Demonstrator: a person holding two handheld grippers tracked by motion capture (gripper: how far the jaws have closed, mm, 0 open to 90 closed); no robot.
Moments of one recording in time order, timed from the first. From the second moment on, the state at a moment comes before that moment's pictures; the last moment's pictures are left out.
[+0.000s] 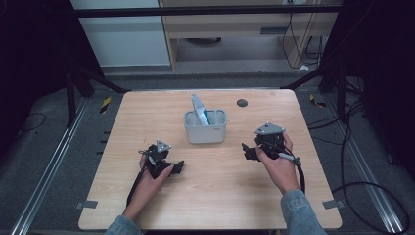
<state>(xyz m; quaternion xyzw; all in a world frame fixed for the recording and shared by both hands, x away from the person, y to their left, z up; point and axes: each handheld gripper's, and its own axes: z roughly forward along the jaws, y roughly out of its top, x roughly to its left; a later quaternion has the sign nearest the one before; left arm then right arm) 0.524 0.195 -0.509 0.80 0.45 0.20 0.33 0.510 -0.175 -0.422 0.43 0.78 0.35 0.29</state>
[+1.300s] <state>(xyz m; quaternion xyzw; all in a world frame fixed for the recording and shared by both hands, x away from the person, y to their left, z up) 0.523 0.195 -0.509 0.80 0.45 0.20 0.33 0.512 -0.229 -0.498 0.51 0.74 0.34 0.26</state>
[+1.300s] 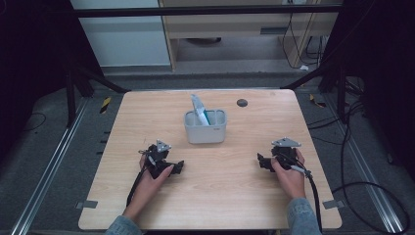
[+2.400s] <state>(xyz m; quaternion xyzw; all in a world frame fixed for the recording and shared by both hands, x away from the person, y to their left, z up) 0.523 0.195 -0.509 0.80 0.45 0.20 0.33 0.526 -0.224 -0.512 0.53 0.75 0.32 0.23</state>
